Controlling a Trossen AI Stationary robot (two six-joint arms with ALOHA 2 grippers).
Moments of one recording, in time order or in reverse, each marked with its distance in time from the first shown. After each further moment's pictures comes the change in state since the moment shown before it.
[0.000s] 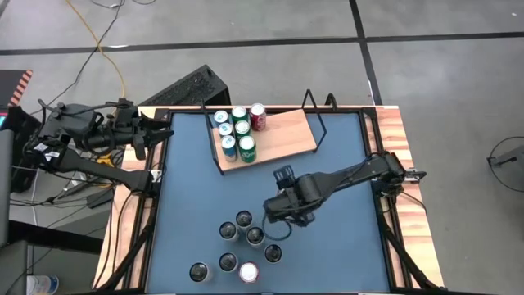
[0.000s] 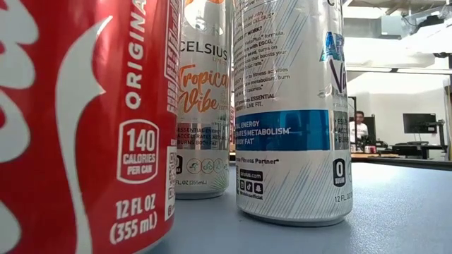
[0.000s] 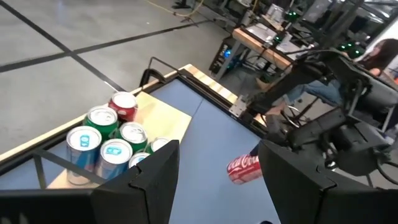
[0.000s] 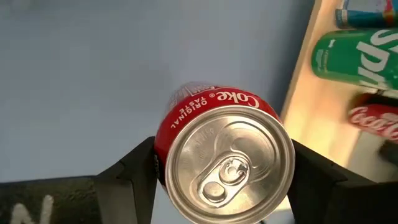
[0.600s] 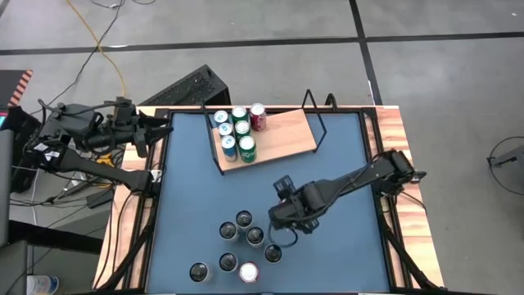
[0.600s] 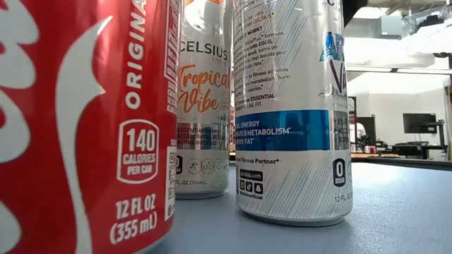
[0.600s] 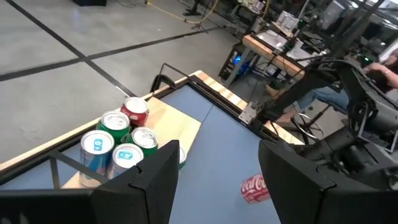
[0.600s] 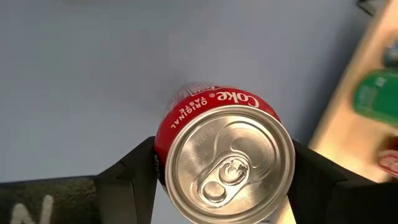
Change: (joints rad) left arm 0.000 0.000 0.000 0.000 -0.058 0.005; right arm 0.044 -0.070 -0.209 0.209 -0.067 -0.112
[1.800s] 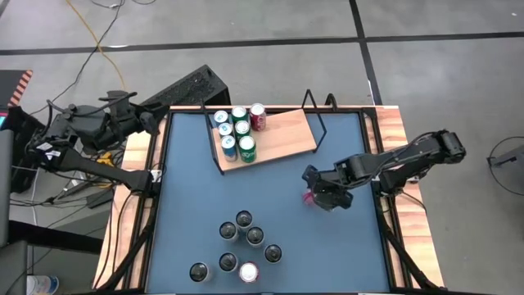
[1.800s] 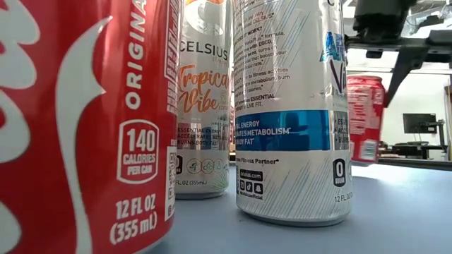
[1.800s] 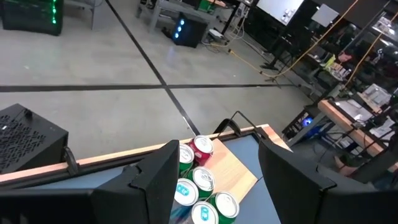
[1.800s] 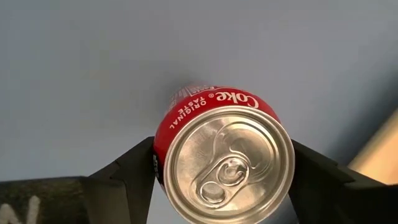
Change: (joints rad) left arm 0.000 0.045 0.000 -0.002 -0.405 -0.158; right arm -0.179 -0.593 -0.817 0.411 -0.234 -0.579
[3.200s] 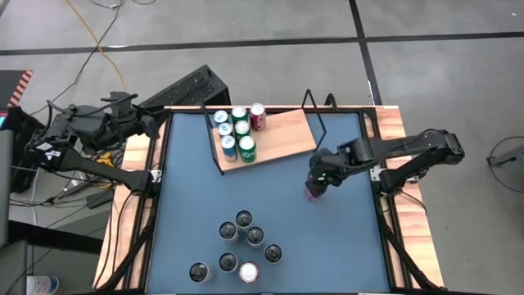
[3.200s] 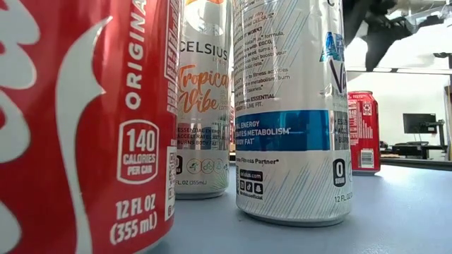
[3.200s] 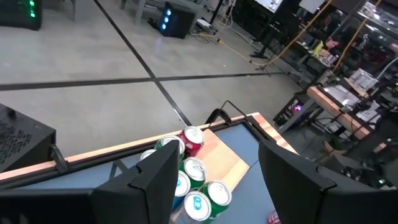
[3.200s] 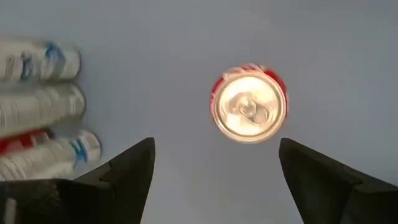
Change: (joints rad) left arm 0.000 0.000 0.000 0.000 0.067 0.021; right arm -0.081 0.026 0.286 -0.309 -0.056 1.927
